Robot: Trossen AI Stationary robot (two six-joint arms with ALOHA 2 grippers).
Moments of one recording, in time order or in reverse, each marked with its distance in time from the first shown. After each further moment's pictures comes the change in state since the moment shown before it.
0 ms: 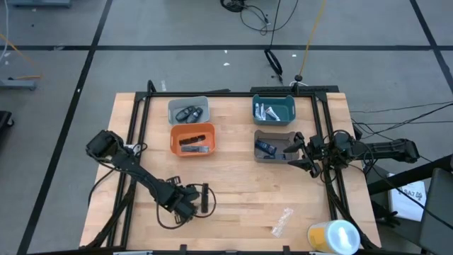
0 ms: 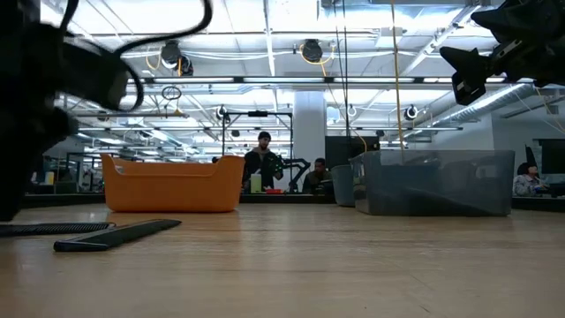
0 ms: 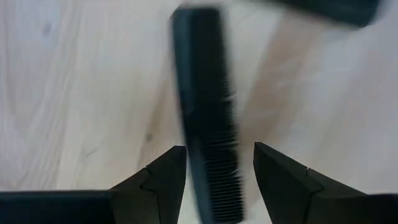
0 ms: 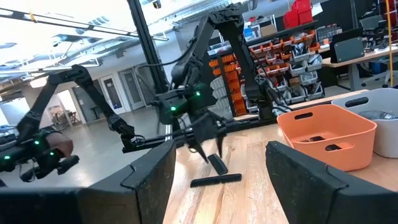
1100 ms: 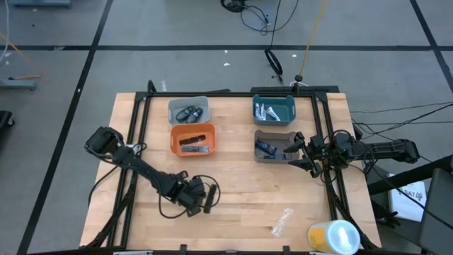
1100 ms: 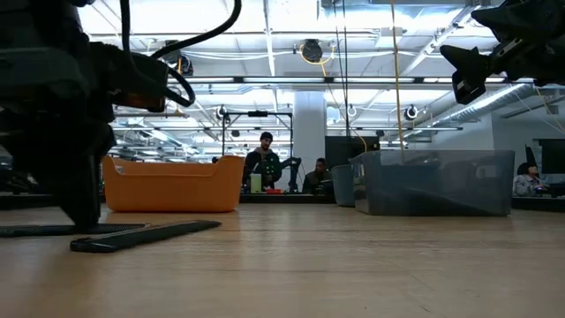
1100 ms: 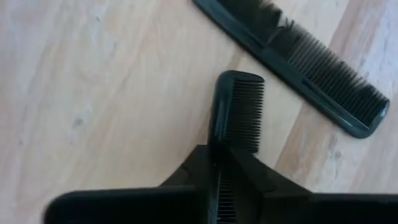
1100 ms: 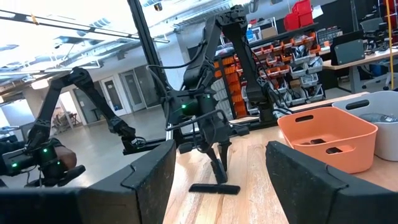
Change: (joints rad) left arm 0.087 0.007 -0.119 0.243 -0.097 -0.021; right arm 0.000 0.000 0.000 0.009 -0.001 0.000
